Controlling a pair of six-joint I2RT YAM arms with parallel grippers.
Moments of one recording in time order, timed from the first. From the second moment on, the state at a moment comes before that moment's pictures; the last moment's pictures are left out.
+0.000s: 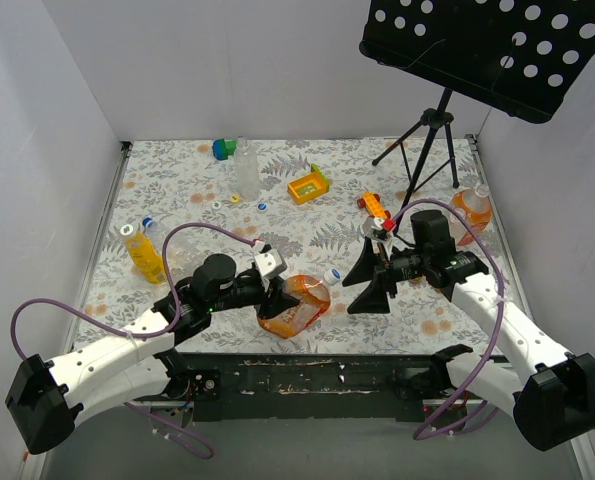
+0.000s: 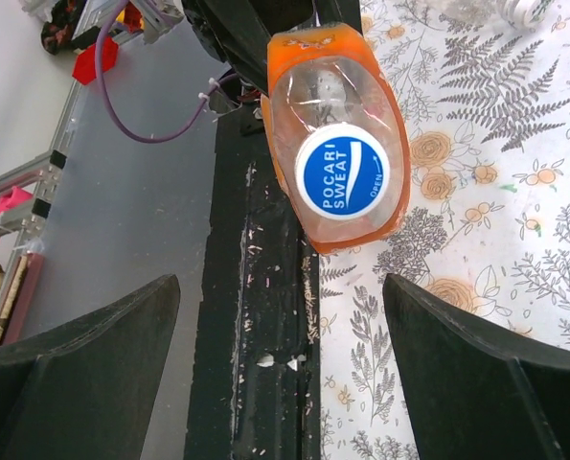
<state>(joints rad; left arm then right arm) -0.85 0.86 0.51 0.03 0.39 -0.04 0.39 1.01 0.73 -0.43 -1.28 -0.22</state>
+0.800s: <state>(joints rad) -0.85 0.88 0.51 0.07 0.41 -0.04 0.39 1.02 0.69 -0.30 -1.26 -0.05</state>
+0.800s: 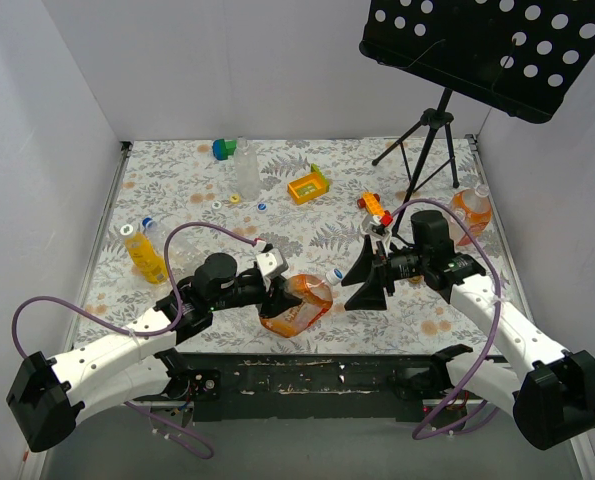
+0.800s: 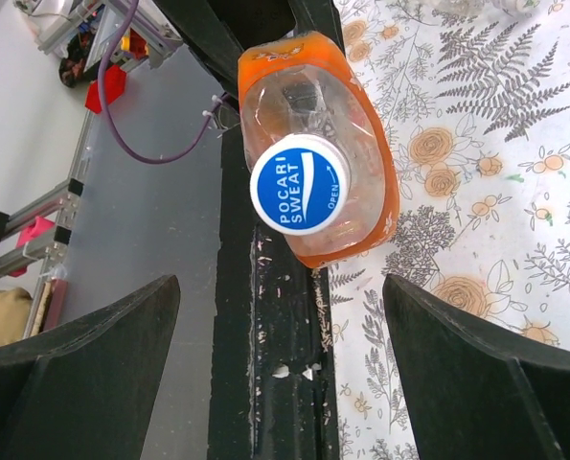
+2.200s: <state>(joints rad) -0.86 1.02 0.54 0.10 0.46 -0.03 0.39 1.07 0.66 -0.19 -1.17 0.15</state>
